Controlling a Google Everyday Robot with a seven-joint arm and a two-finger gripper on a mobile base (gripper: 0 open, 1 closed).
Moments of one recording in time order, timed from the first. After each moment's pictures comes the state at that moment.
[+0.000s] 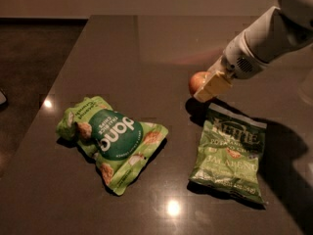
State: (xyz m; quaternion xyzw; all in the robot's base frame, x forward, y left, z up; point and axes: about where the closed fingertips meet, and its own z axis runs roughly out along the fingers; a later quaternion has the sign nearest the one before) arm 0.542 -0.139 0.890 -0.50 0.82 0.12 0.25
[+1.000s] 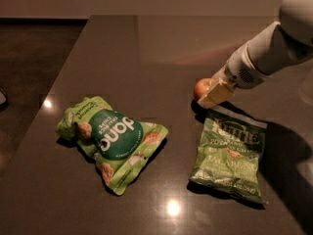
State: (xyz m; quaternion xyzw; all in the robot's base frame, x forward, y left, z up) arm 0.542 -0.153 0.868 -0.48 0.83 0.11 0.26
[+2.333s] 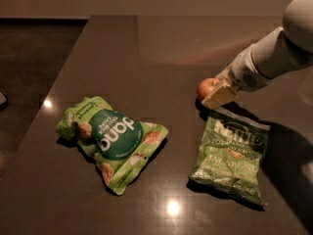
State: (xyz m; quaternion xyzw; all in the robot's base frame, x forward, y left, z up) arm 0.548 -0.168 0.860 -0.49 0.82 0.09 0.28
